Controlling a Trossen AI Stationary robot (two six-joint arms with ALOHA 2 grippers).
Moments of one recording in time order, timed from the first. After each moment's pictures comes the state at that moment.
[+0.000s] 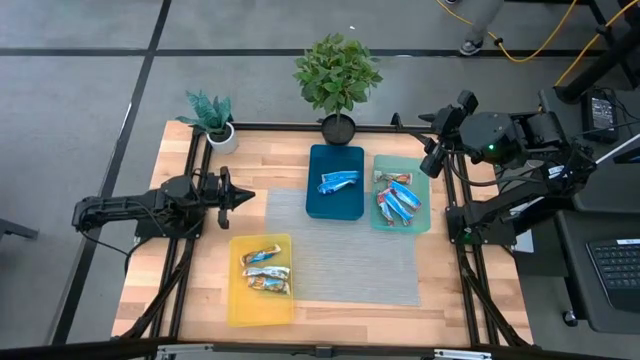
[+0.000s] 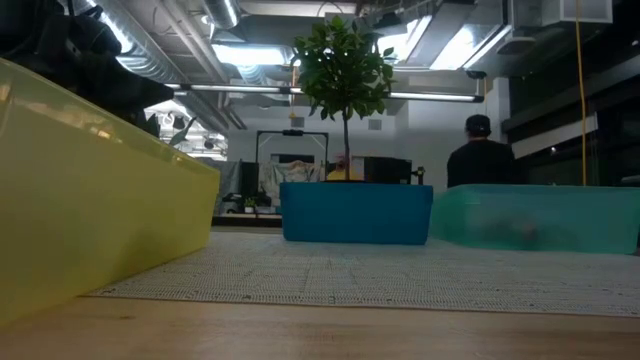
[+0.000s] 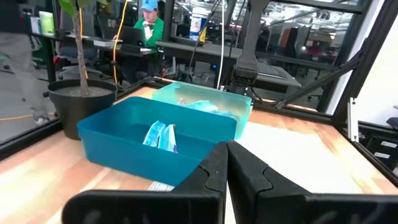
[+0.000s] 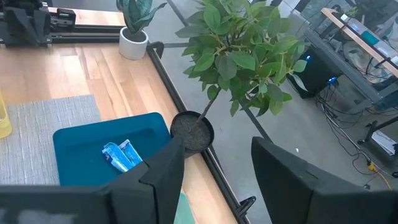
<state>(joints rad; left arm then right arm) 0.13 0.03 0.01 0.02 -0.04 -0.19 0.09 1.26 1.91 -1.31 0.71 0.07</state>
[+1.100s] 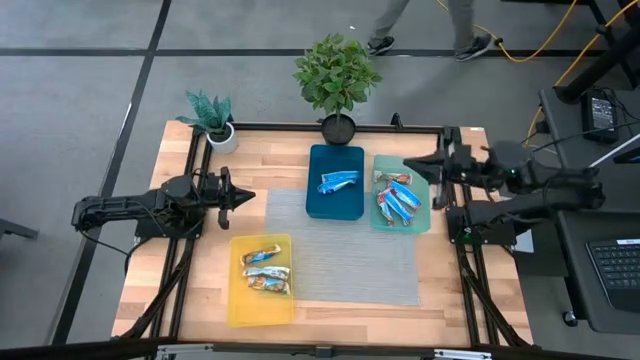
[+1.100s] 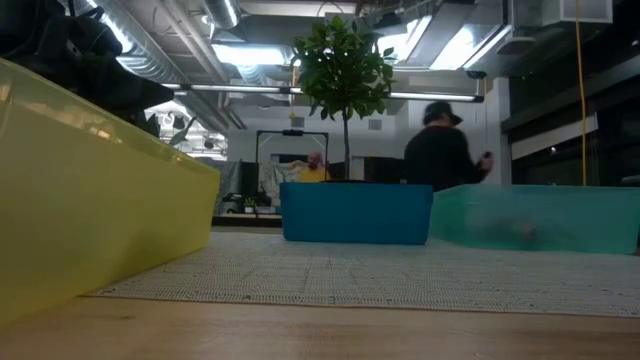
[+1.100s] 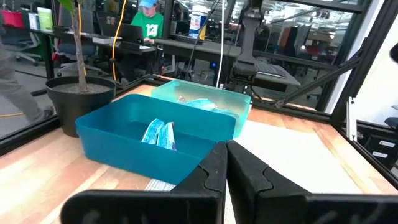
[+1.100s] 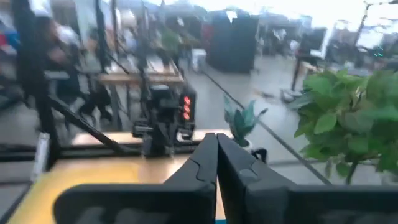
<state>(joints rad) 0.13 0.04 0.01 0.02 -0.03 -0.20 0.06 0.69 0.89 -0.17 0.23 -0.05</state>
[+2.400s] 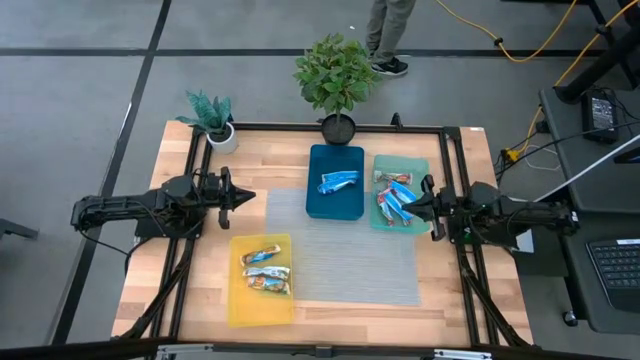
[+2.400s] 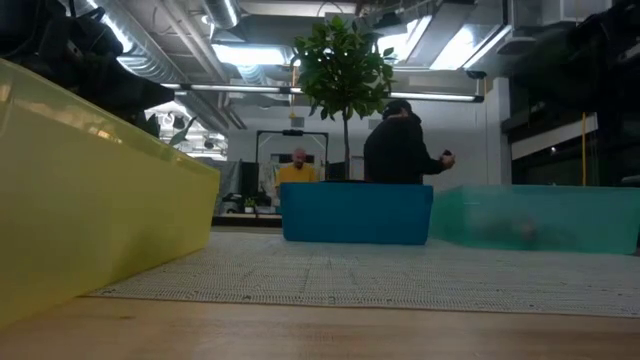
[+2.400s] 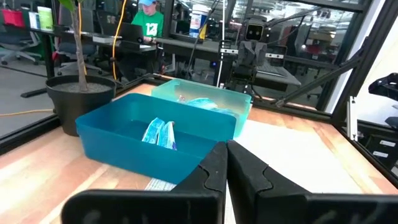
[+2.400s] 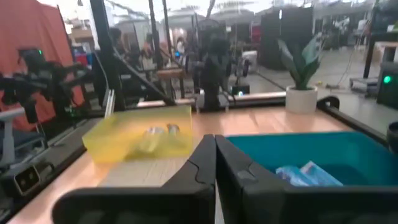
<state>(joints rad) 0.13 0.06 0.01 0.03 -0.03 -0.20 -0.04 0.00 0.01 0.06 -0.10 0.09</state>
